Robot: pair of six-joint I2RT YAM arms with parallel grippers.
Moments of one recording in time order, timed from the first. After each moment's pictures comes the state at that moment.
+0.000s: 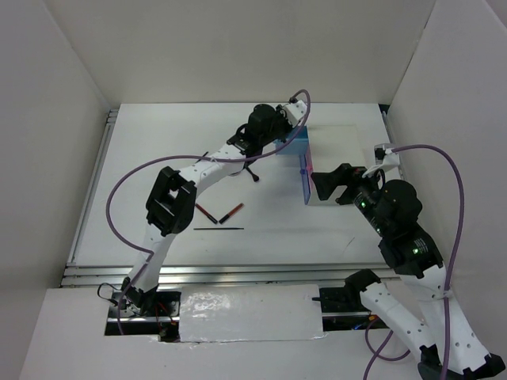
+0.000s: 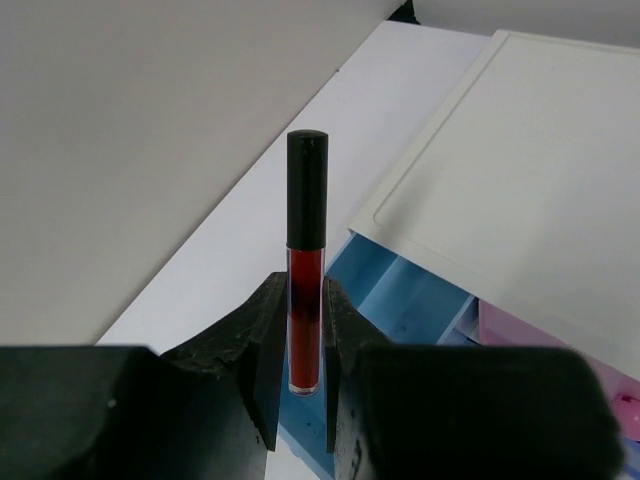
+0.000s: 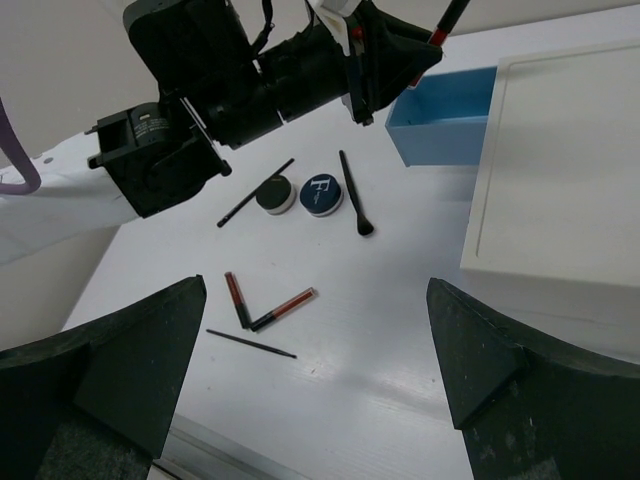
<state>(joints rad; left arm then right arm) -0.67 2.24 1.95 0.19 0.12 0.34 0.40 0.60 0.94 -0.45 0.01 0.44</state>
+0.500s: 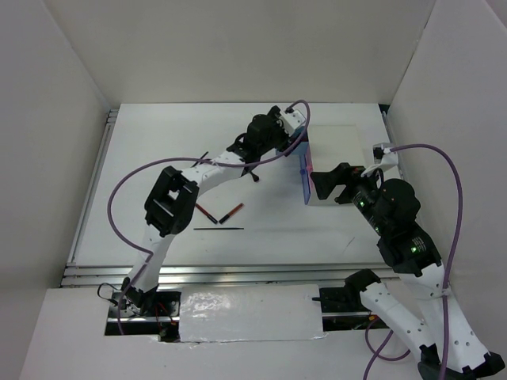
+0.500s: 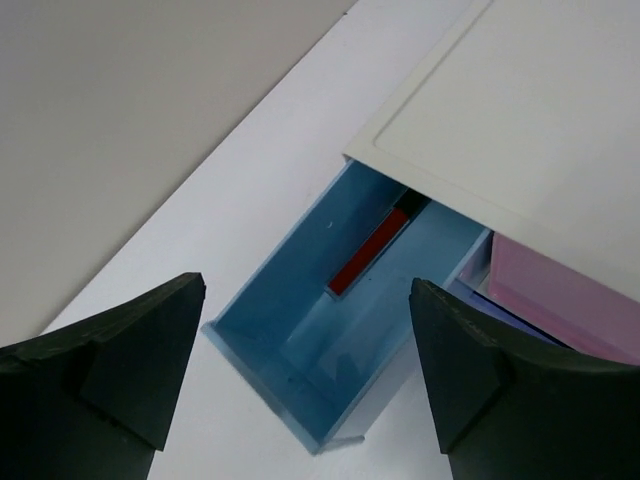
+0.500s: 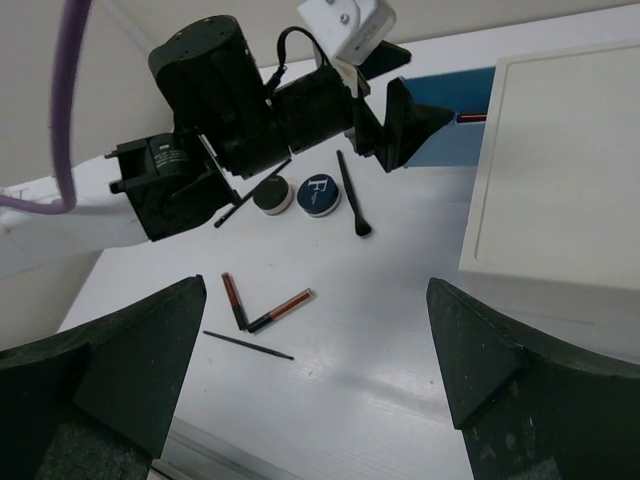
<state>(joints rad) -0.67 2.24 1.82 0.27 0.08 0.33 0.40 0.61 0.93 -0.43 0.02 0.44</state>
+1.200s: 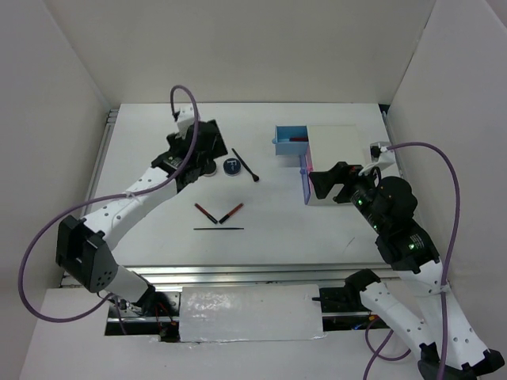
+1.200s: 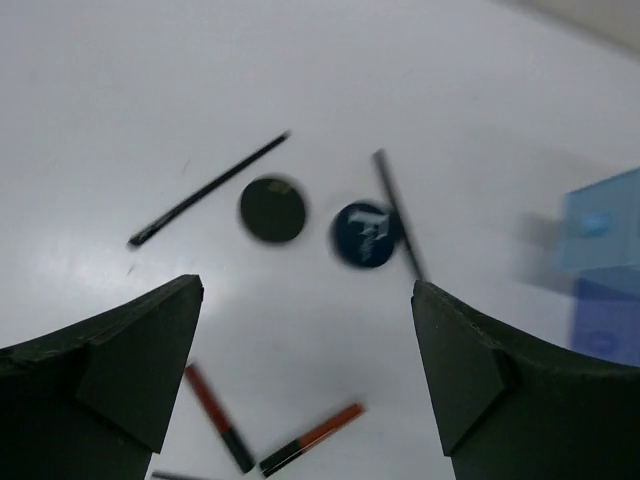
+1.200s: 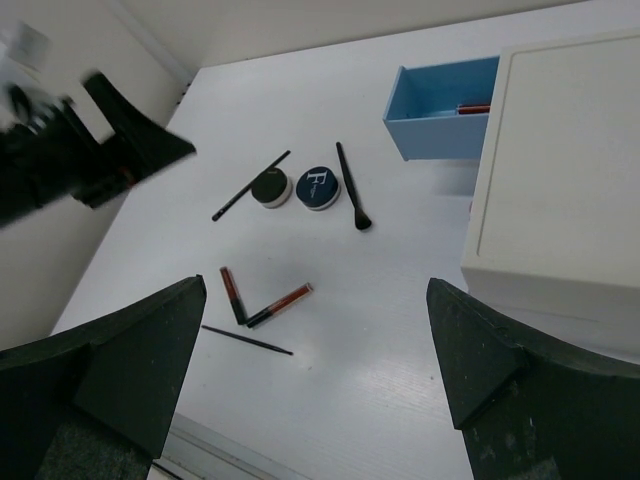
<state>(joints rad) -0.58 1.49 1.36 -0.40 -0.61 -0.61 0.40 0.63 0.93 -0.43 0.01 0.44</state>
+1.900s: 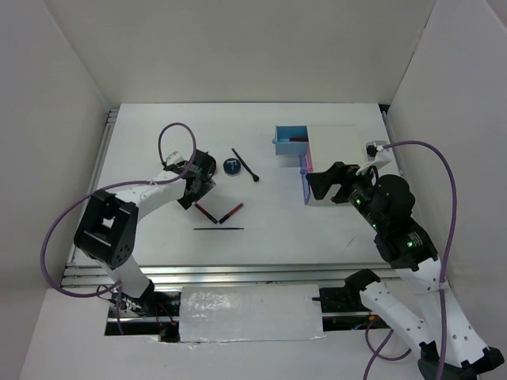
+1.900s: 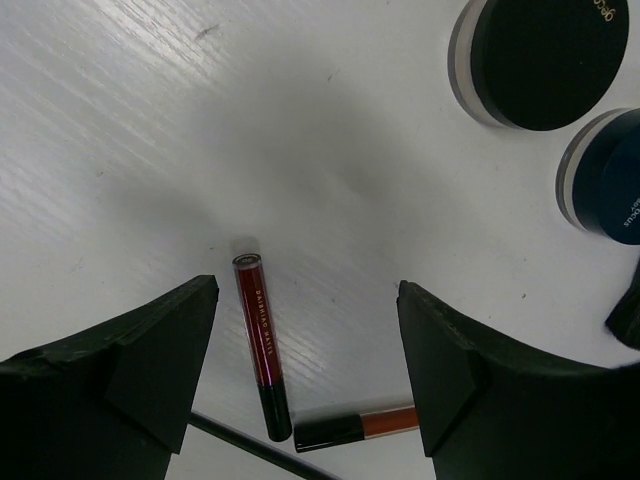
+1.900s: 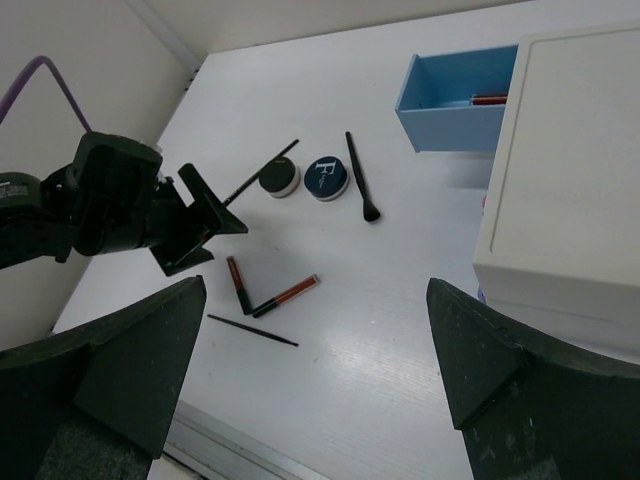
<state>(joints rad) -0.43 1.66 1.08 -0.56 -0.43 -1.15 0.40 0.65 0.93 -0.43 -0.02 0.44</state>
